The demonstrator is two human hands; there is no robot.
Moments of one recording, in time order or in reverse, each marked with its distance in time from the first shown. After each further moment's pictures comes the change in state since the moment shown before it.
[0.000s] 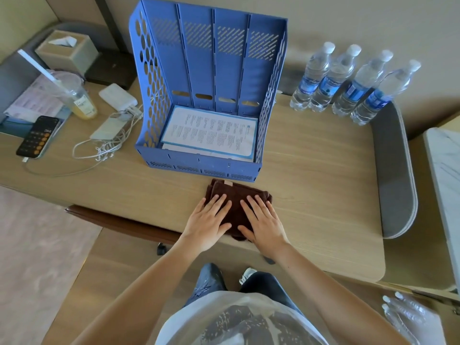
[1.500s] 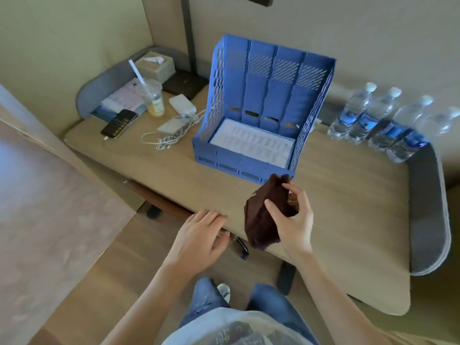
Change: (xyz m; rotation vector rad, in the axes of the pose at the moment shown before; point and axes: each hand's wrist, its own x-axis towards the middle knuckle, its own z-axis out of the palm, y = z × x) left_hand -0.167 0.032 -0.081 -0.272 0.529 -0.184; right_hand -0.037 -0.067 -0.088 1.182 0.619 0.185
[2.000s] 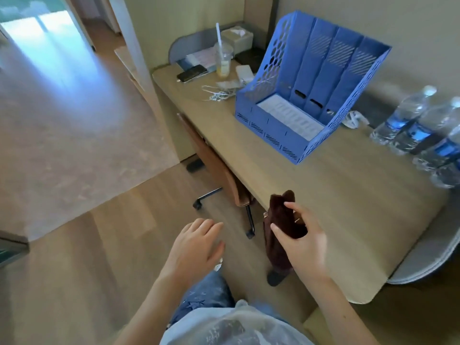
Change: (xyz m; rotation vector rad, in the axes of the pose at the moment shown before) left_hand -0.158 0.196 0.076 0.089 0.108 -0.464; right_hand -0.086 0.030 -0.175 -0.207 -0.501 -0.324
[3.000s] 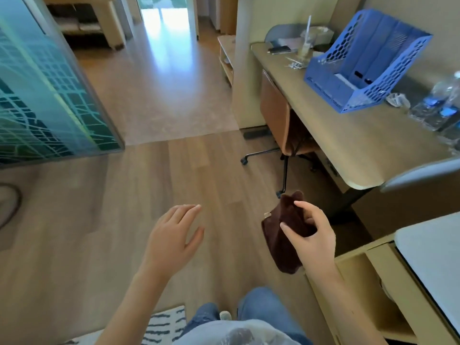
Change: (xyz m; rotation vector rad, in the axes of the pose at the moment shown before) left_hand -0.524 0.197 0.001 -0.006 0.377 -0.444; right_hand -0.425 -0.025 -0.152 0.079 -0.292 -0.218
